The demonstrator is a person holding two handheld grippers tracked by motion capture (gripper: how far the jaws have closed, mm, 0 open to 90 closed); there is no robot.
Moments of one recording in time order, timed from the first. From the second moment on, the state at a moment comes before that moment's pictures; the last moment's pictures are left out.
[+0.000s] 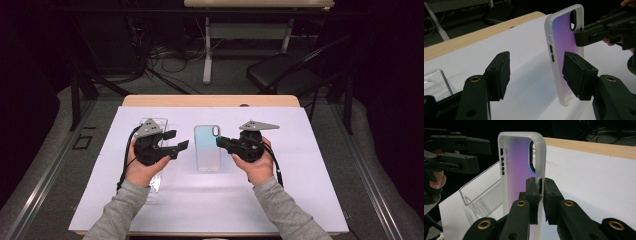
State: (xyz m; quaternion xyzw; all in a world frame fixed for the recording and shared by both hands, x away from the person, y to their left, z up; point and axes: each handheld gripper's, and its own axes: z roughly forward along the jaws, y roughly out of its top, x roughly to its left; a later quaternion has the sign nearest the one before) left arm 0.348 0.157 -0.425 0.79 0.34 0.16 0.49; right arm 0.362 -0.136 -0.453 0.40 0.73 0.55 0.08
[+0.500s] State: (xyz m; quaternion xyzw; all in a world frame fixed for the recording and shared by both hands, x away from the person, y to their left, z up) left arm 0.361 0.138 -0.408 0.79 0.34 0.20 0.47; right arm 0.376 -0.130 -0.452 0.42 0.72 0.54 0.10
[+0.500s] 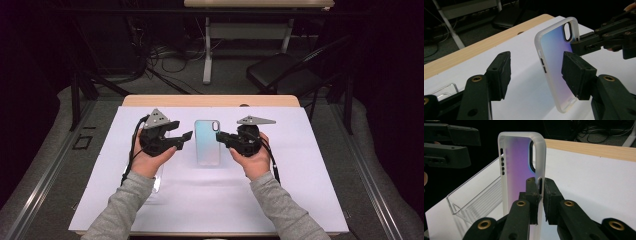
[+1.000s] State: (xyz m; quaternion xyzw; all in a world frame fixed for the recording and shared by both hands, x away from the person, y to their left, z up) left arm 0.372 0.126 -0.412 0.79 0.34 0.23 0.45; right arm 0.379 -0.123 -0.458 0.44 0.72 0.52 0.13
